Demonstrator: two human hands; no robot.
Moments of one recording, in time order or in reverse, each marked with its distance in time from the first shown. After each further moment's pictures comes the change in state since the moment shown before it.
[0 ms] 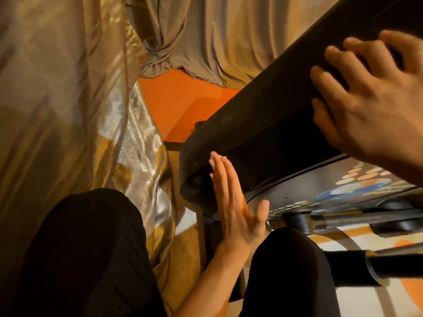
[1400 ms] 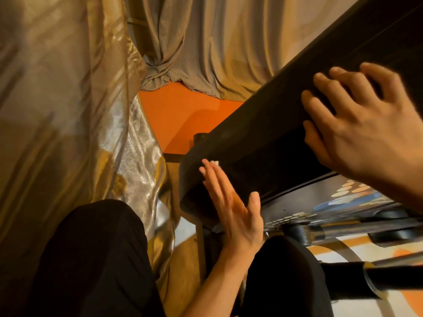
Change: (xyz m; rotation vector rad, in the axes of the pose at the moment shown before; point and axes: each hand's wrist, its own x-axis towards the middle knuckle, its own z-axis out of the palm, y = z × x) left_hand 0.022 0.014 0.003 -0.093 0.109 -0.131; right_hand 0.001 -0.003 -0.012 -0.019 -0.042 -0.014
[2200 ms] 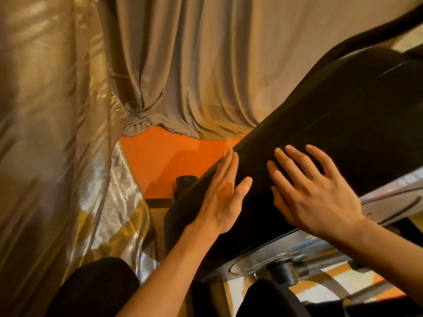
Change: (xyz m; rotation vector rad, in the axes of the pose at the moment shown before) left_hand 0.150 0.063 -0.009 0.059 -0.752 0.045; right_hand 0.000 -0.002 0.005 -0.027 0.096 0.009
